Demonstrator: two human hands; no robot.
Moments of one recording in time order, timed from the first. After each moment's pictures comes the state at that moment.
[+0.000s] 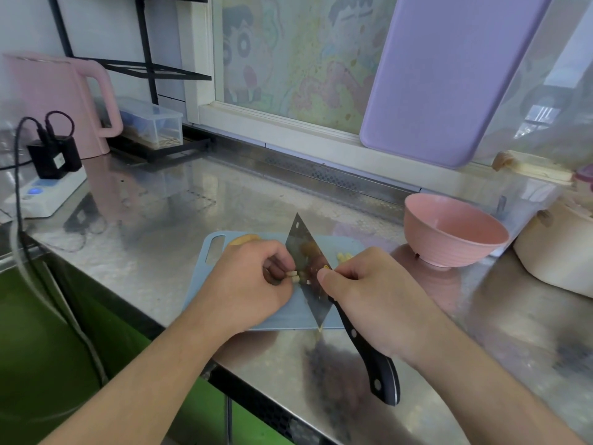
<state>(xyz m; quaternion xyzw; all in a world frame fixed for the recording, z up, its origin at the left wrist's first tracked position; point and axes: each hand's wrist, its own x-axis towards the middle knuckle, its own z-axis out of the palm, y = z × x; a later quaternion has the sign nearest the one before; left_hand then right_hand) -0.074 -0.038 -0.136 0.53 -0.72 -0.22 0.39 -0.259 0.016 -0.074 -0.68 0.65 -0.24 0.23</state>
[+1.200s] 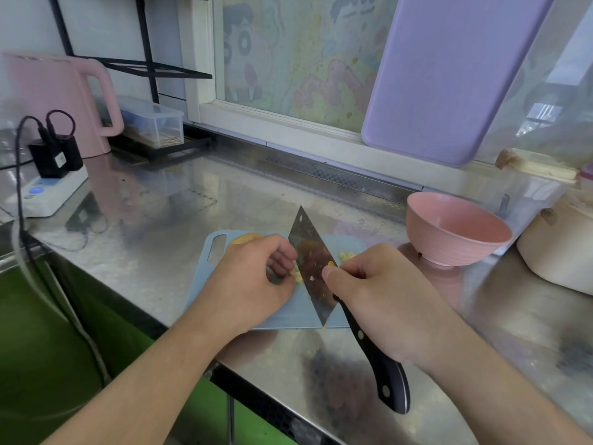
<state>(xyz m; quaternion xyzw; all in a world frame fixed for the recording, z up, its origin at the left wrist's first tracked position) -0.075 -0.037 -0.137 0.50 -0.72 -0.22 0.42 -0.258 0.025 -0.066 -0.69 0.64 -0.25 0.22</state>
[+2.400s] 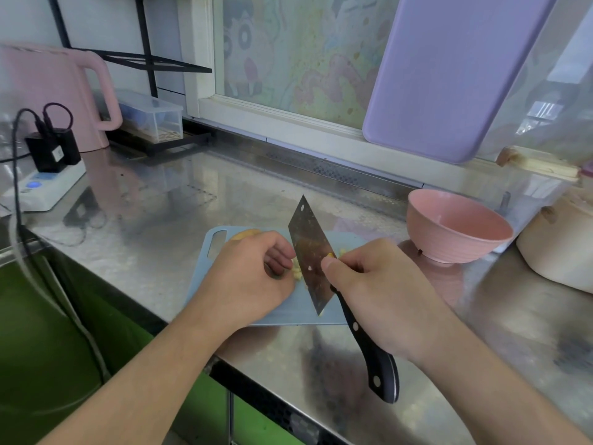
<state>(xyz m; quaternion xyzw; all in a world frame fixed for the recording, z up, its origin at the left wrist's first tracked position) -0.076 -0.037 -0.136 0.52 -0.70 -0.25 0.42 -0.257 0.019 -0.073 -0.70 0.63 -0.27 0.20</state>
